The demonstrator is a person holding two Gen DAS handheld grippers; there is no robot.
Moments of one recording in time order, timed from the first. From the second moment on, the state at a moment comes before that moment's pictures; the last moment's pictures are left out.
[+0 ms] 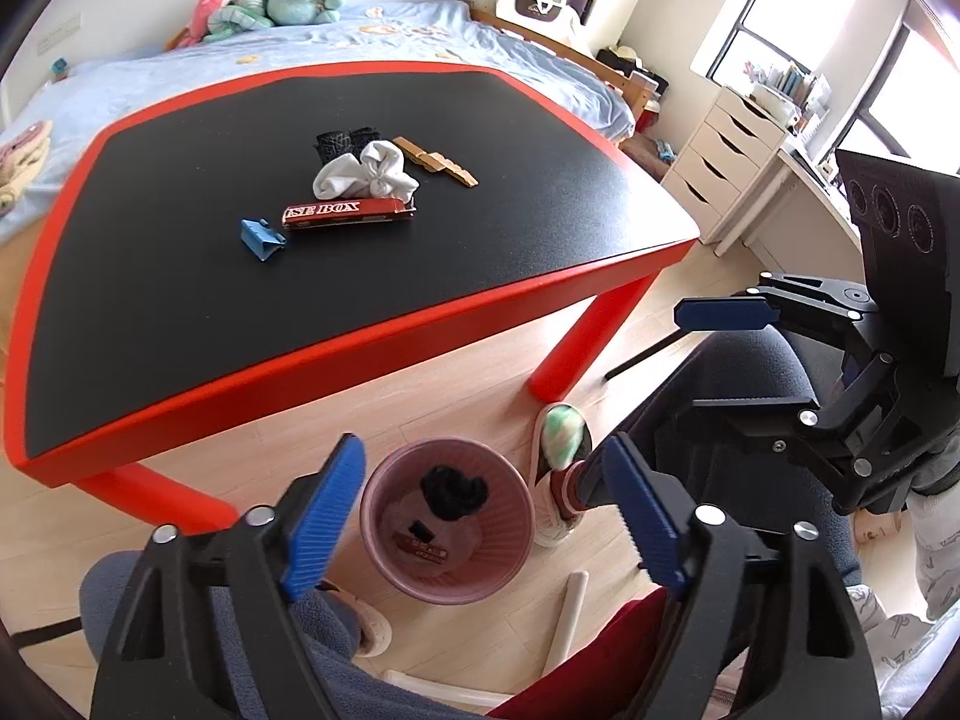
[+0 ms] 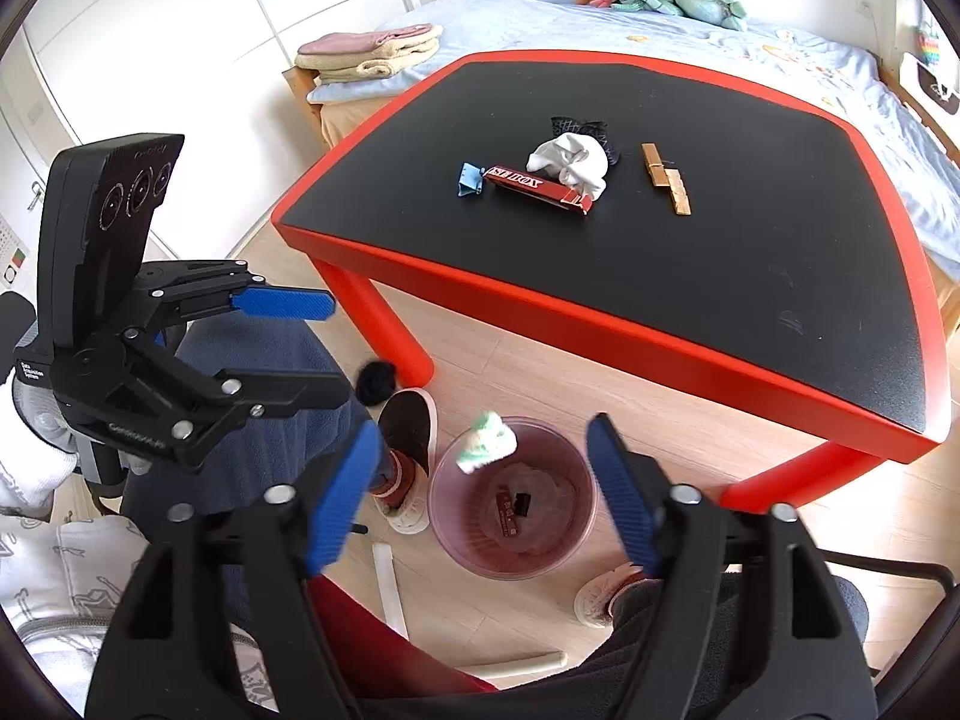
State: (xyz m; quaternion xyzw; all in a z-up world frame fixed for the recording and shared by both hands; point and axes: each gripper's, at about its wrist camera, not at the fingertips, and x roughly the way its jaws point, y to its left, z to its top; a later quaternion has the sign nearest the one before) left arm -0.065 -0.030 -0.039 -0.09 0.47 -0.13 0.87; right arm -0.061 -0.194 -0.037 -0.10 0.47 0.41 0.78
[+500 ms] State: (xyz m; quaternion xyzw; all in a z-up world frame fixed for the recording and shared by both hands) left arm -0.063 -0.014 -0.038 -0.10 0.47 -0.09 0.87; right arm -0.053 -0.198 -0.043 -0.10 0.48 0.37 0.79
